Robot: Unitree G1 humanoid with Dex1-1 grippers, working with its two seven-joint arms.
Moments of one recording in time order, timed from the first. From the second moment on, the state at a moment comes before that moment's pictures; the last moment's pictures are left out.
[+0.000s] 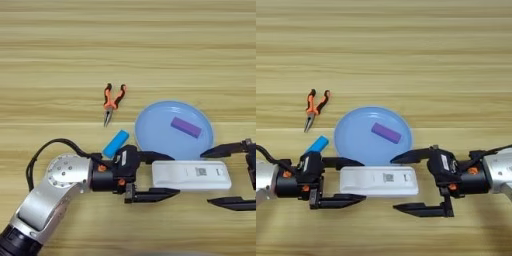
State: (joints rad) left arm -0.02 0.44 -0.39 -0.28 -0.36 0.10 -1.07; right arm 0.08 -0.87 0.07 -0.40 0.48 0.13 1.29
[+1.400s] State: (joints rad) left arm 0.03 0.40 -0.19 -0.26 -0.40 0.02 -0.93; right arm -0.03 -0.39 -0.17 -0.35 0.43 -0.01 0.58
